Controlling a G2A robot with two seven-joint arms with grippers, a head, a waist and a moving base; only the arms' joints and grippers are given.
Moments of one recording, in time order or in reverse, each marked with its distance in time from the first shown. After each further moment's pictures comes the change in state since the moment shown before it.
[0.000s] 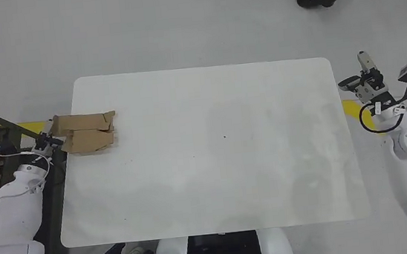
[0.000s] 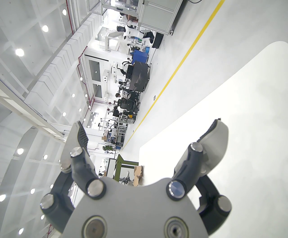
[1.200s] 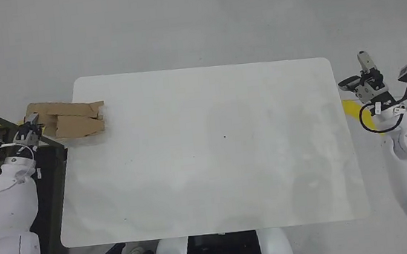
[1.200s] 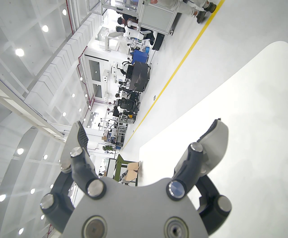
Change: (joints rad) left arm -0.063 0.008 -0.126 0.010 -0.180 0.004 -0.128; right arm 0.000 0.000 0.000 0.000 0.000 0.000 0.000
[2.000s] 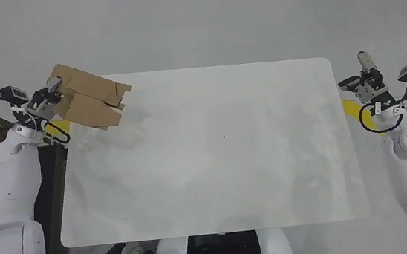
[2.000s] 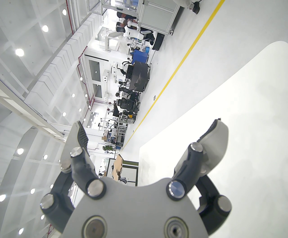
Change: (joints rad) left arm -0.071 -0.049 0.003 -0.223 -0.205 0.110 -0.474; right arm 0.000 0.000 0.000 0.000 0.000 0.000 0.000
